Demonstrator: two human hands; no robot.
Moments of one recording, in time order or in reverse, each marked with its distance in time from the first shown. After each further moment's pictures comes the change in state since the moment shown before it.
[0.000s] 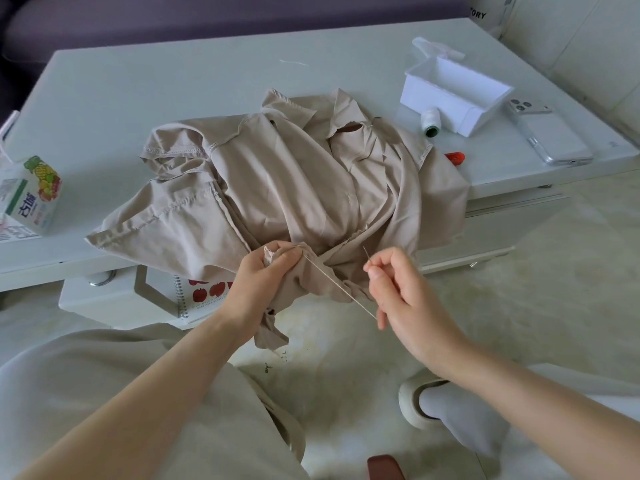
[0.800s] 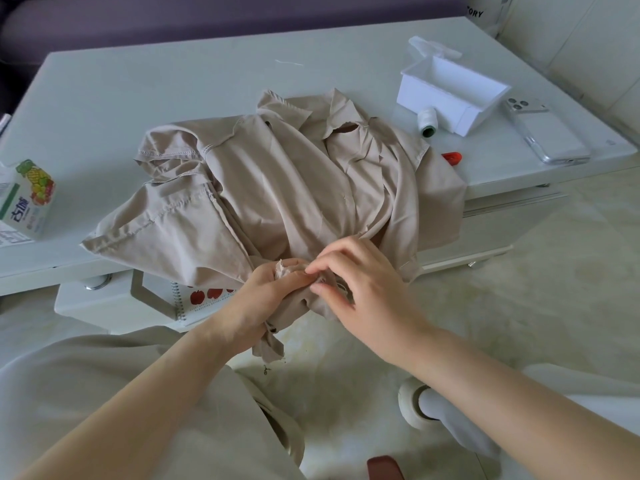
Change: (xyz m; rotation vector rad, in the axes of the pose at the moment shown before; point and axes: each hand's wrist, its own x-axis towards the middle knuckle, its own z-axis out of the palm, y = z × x) left_hand -0.011 0.006 0.002 -0.023 -0.343 -0.061; right_hand 0.020 -0.004 0.022 -0.528 0.027 -0.512
